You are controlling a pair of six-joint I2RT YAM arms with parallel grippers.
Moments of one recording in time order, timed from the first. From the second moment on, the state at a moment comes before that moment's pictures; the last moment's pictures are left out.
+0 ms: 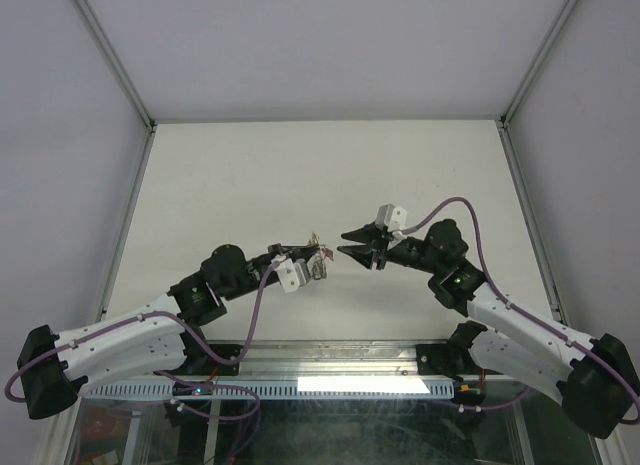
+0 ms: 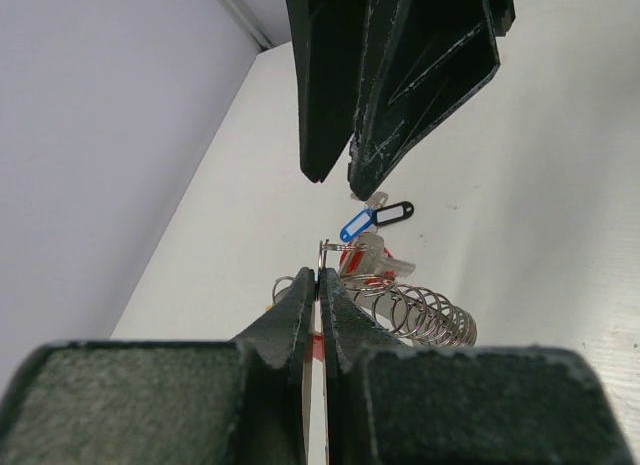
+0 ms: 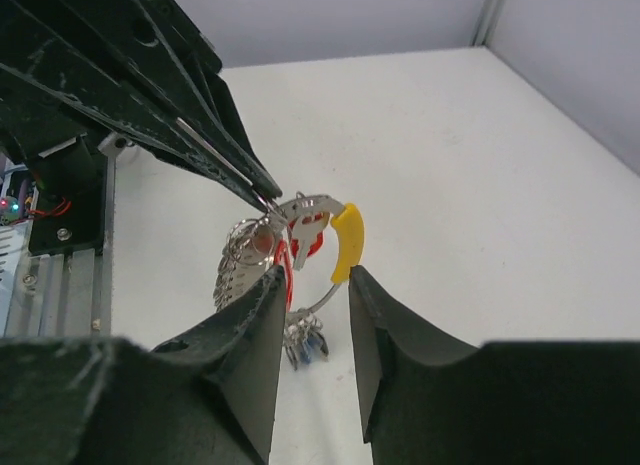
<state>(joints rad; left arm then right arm) -1.00 0.80 0.49 0.26 0.12 0.59 0.71 0.87 0.47 0.40 -0.55 -0.06</state>
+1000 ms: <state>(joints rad) -0.94 0.79 0.49 0.34 0.27 0.42 0.71 0.91 0.53 0.50 -0.74 -0.14</state>
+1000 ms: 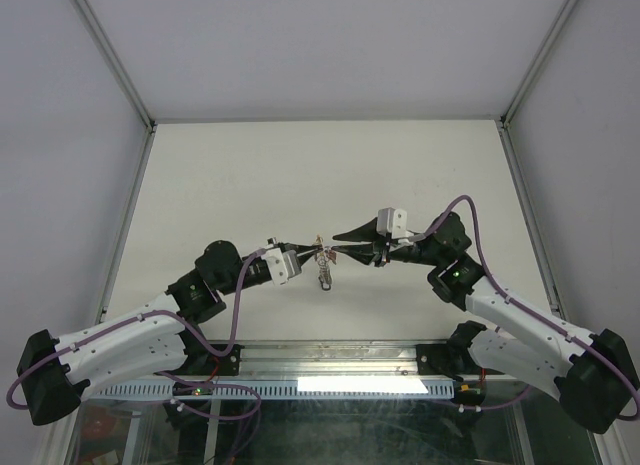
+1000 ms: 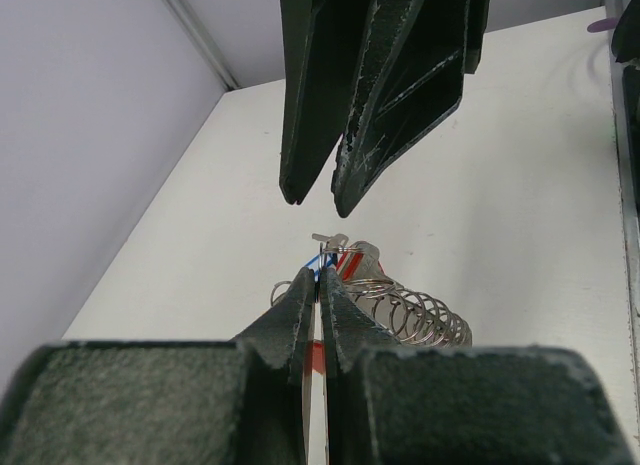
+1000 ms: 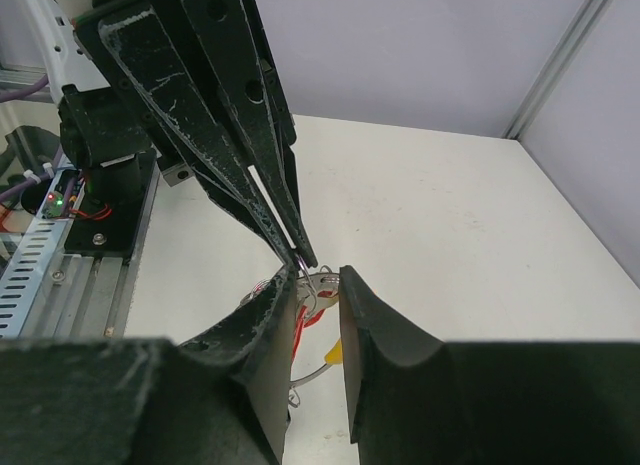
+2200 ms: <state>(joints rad) -0.93 0.79 0.49 0.34 0.27 0.42 0.74 1.01 0.51 0.52 -0.71 -0.15</state>
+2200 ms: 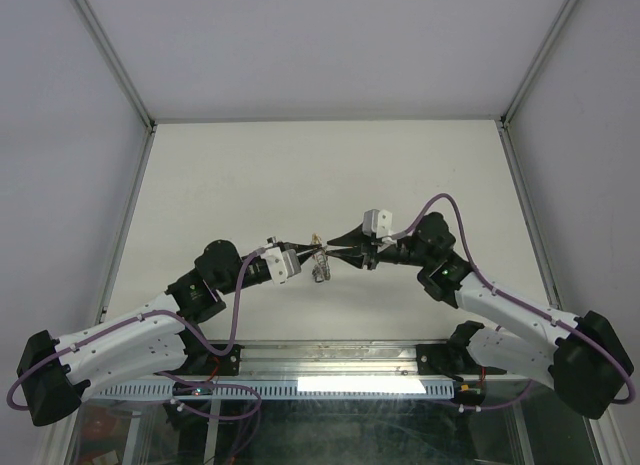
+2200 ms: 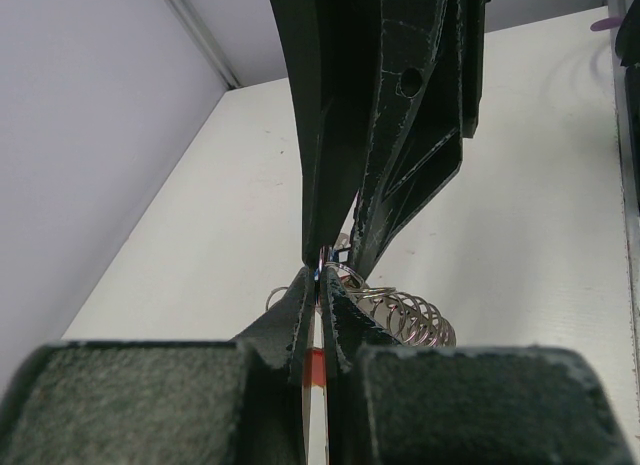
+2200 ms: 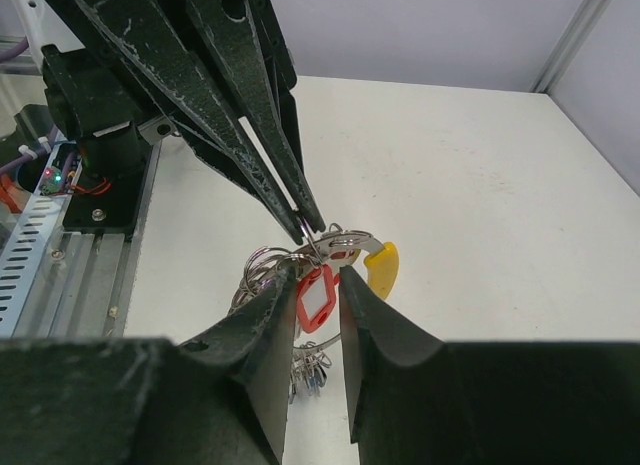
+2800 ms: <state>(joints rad) -0.93 0.79 0.49 0.34 0.28 0.42 0.75 0.91 0.50 0.41 -0.66 -0.27</state>
